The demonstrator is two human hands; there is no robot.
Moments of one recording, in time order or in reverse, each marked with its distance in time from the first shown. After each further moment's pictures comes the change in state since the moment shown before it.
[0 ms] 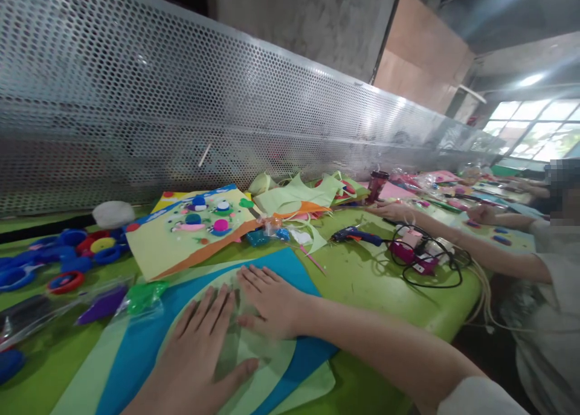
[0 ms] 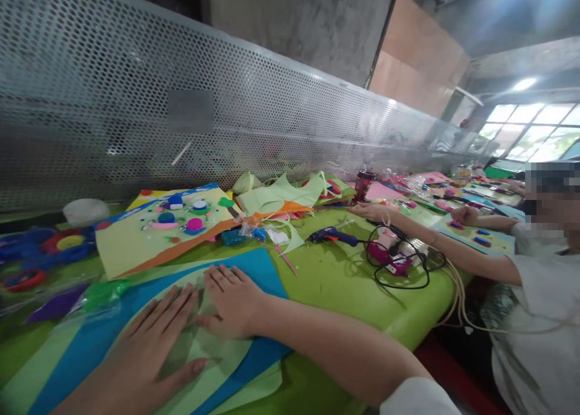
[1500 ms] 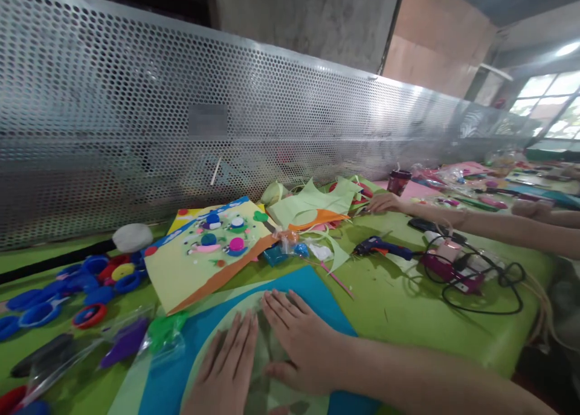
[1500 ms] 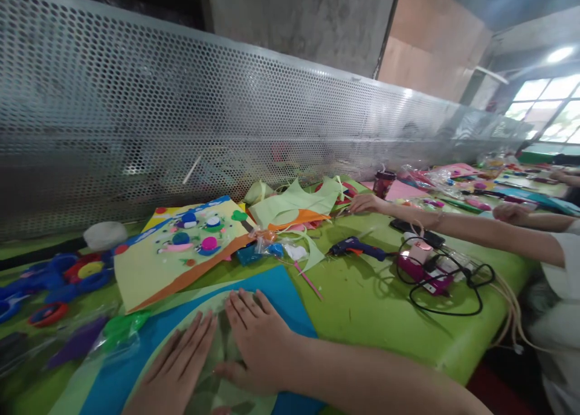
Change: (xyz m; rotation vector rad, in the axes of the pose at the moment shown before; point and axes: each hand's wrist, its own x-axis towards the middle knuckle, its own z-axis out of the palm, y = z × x) left_hand 0.004 -0.012 0.002 0.275 0.387 0.297; right_hand -0.010 -0.009 -0.011 0.075 -0.044 0.046
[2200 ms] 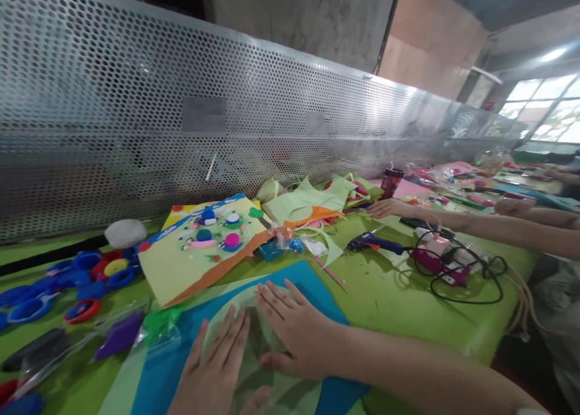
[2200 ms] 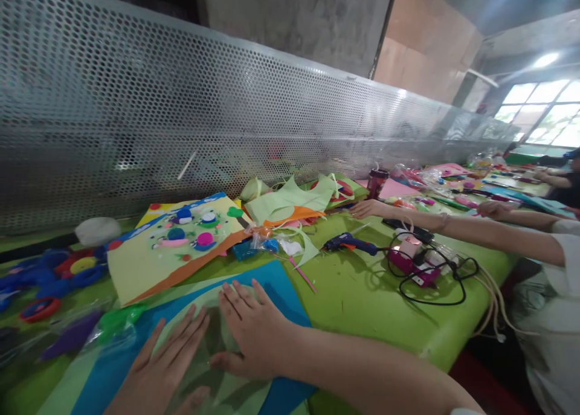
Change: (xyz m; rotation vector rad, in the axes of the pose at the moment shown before) left_hand -0.004 -0.005 -0.007 -0.071 -0.030 0.001; right_hand -0.004 -0.005 -0.008 -0.019 0.040 -0.028
